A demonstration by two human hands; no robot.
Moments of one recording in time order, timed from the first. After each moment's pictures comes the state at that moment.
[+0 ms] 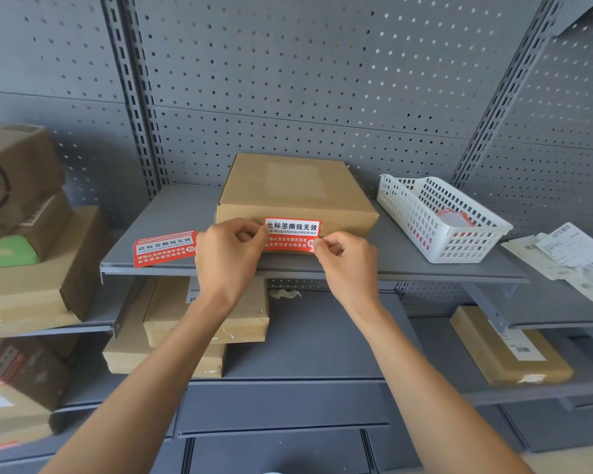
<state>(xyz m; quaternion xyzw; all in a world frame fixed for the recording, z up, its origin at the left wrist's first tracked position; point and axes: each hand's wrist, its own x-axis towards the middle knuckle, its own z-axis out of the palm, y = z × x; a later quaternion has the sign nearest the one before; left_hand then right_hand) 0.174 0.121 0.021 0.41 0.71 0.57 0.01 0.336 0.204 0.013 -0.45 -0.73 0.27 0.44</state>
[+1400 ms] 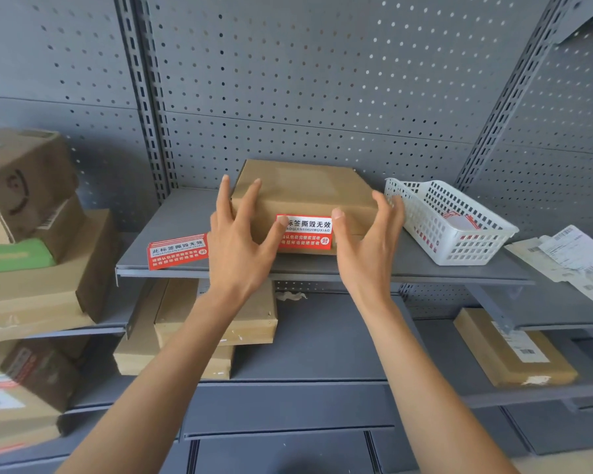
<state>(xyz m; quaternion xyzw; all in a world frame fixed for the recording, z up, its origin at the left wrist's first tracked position) 0.165 0.120 0.026 0.49 0.70 0.52 -0.04 0.328 0.197 0.035 -0.43 -0.68 0.23 0.55</state>
